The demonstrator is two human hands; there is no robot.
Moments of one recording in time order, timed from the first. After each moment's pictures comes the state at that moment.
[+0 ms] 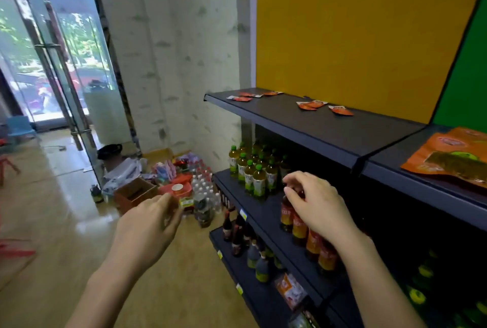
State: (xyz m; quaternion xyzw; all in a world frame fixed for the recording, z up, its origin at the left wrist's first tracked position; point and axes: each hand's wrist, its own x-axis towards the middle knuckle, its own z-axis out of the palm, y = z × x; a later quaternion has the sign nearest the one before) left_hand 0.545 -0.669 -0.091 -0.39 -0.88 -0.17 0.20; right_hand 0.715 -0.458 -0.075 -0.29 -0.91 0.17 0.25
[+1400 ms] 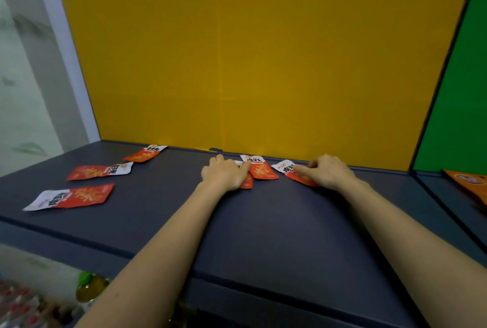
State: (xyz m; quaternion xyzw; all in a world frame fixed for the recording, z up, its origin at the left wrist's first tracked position) left_hand 0.331 -0.032 -0.025 -0.66 -0.74 -0.10 -0.06; right_hand 0.544 -0.021 -0.027 -0.71 -0.67 0.10 0.18
